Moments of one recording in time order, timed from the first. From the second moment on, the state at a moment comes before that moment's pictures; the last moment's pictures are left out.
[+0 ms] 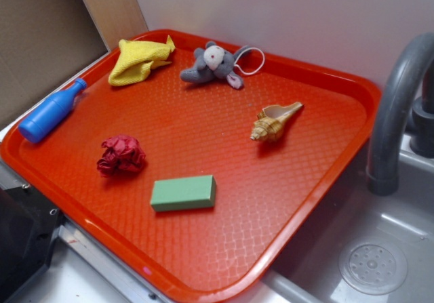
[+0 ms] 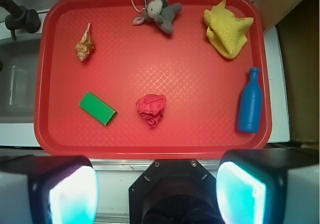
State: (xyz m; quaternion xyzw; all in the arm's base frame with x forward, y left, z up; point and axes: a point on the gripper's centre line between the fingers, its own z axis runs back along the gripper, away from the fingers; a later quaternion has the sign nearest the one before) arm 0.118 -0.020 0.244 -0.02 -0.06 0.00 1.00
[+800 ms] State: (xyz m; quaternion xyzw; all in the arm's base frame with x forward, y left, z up) arm 0.165 -0.066 0.208 -0.04 -0.02 0.02 1.00
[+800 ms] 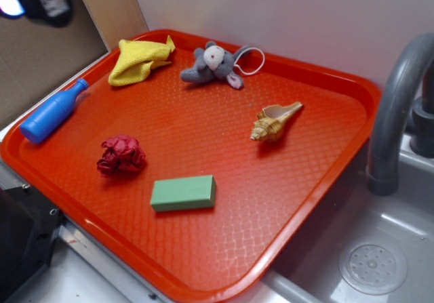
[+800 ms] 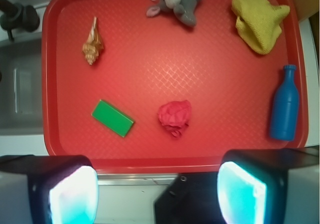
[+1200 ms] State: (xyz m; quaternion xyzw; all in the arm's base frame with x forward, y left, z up) arm 0.222 -0.115 0.154 0.00 -0.06 0.06 1.00
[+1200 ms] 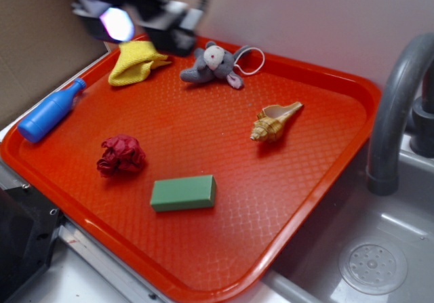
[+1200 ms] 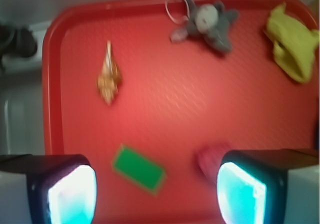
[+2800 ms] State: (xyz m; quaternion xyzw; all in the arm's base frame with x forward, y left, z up) arm 0.261 -0.113 0.087 -0.01 -0.03 0.03 1.00
